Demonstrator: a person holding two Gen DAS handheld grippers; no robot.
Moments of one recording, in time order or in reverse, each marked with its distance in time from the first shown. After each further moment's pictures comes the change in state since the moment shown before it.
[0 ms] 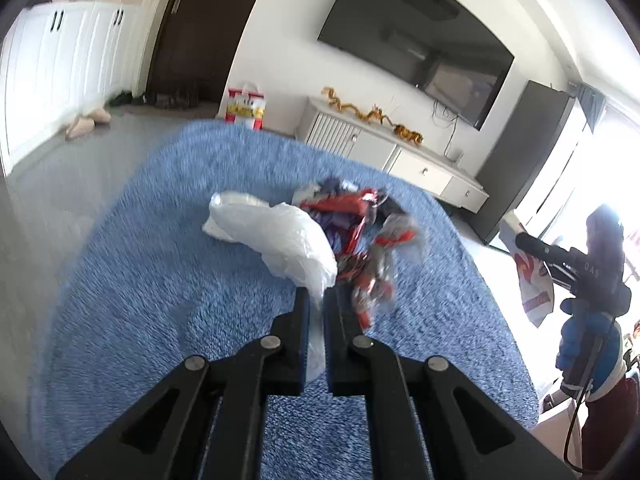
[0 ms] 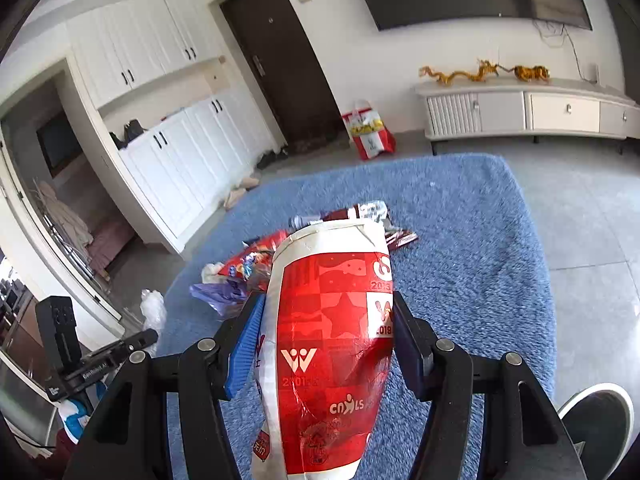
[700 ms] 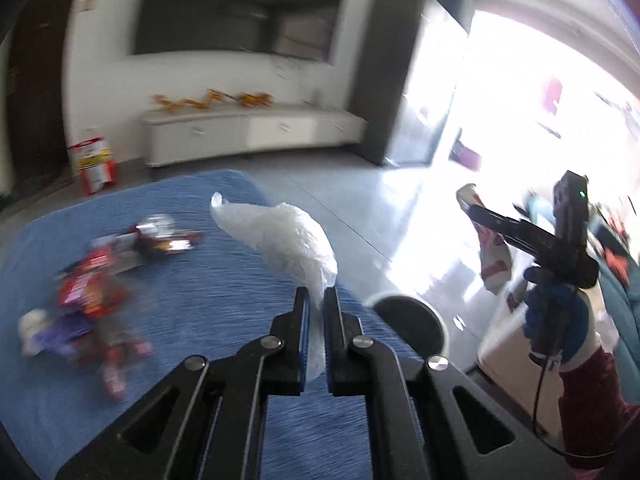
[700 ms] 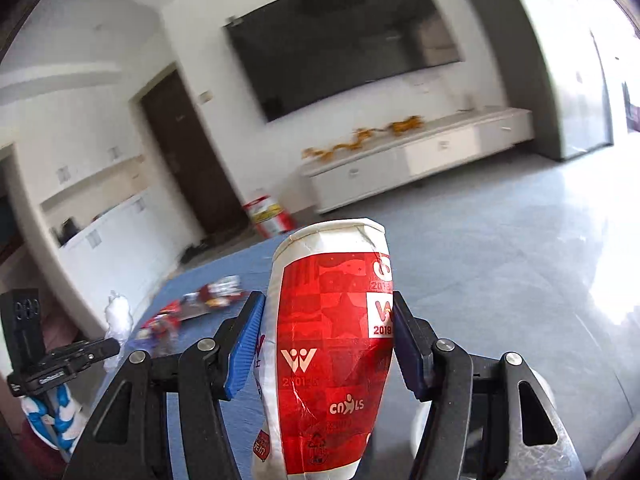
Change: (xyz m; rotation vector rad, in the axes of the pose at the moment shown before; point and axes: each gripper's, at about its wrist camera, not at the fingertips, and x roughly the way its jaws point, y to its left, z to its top) left arm 0.045 -0.264 0.005 0.490 0.174 -0.333; right arm -0.198 -0.143 -0.069 0.239 -0.308 -0.321
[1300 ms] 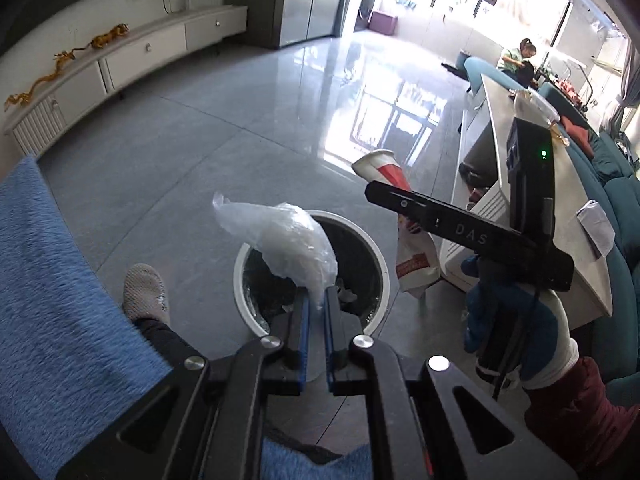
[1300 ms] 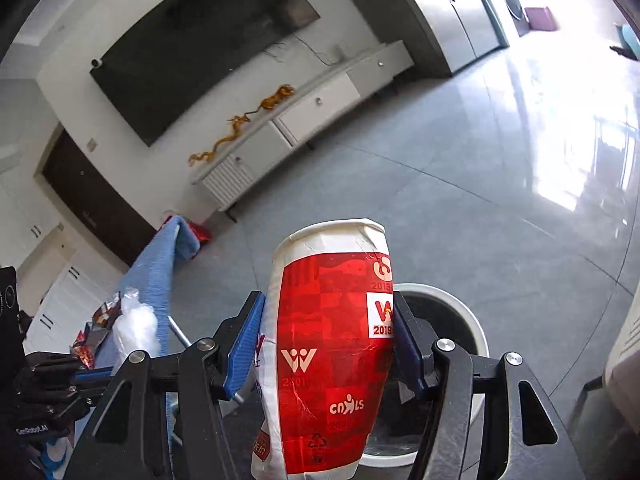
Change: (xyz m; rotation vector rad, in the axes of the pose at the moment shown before) left arm 0.234 -0.175 0.007 0.276 0.425 -0.195; right arm 0.035 -0.176 -0.075 0.347 0.076 -0.196
